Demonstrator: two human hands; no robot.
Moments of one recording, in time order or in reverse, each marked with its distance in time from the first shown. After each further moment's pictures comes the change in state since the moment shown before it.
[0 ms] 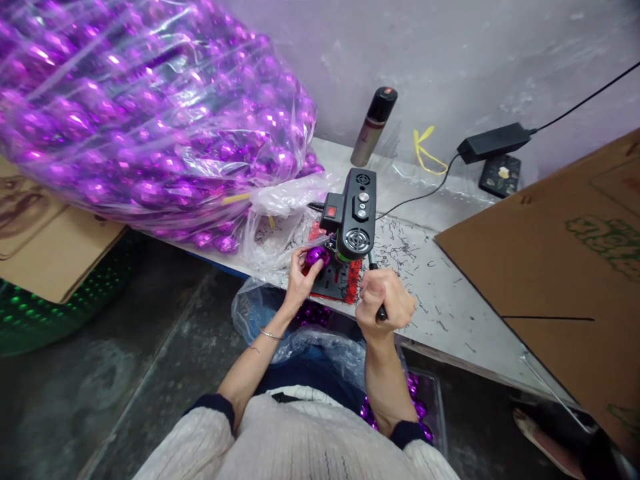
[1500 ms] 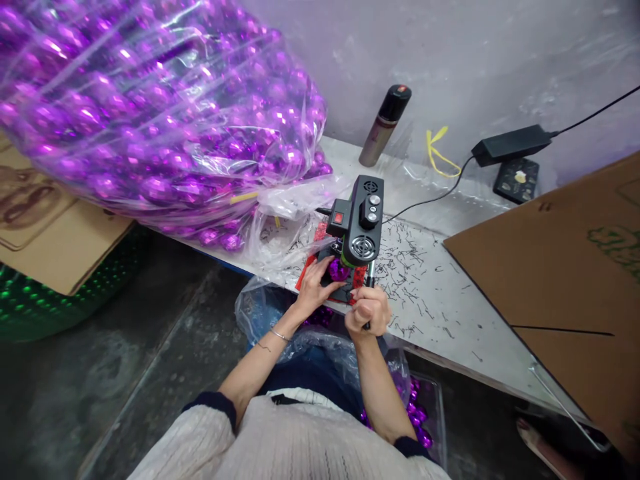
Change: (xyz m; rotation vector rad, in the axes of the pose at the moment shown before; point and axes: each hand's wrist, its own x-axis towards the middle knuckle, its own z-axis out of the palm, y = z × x) left_hand -0.003 -0.028 -0.002 0.393 -0.186 0.226; right_hand -0.066 0.019 0.024 0.050 0.092 0.007
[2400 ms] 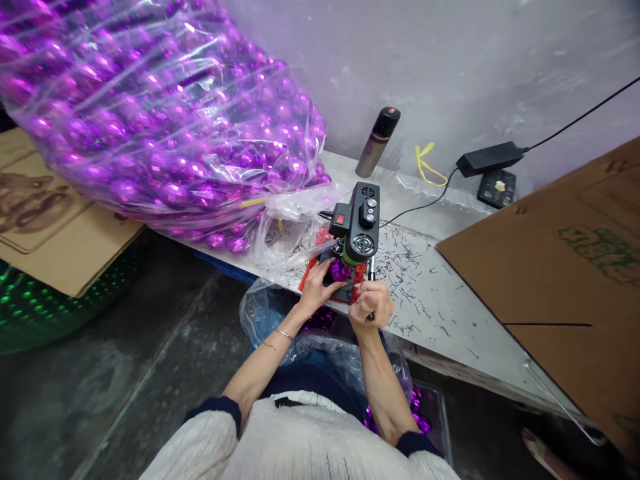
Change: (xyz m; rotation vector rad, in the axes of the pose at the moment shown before) left_hand 0.004 -0.025 0.002 0.366 -0.023 0.285; right_hand 0.014 0.000 0.004 0.027 0.048 -0.012
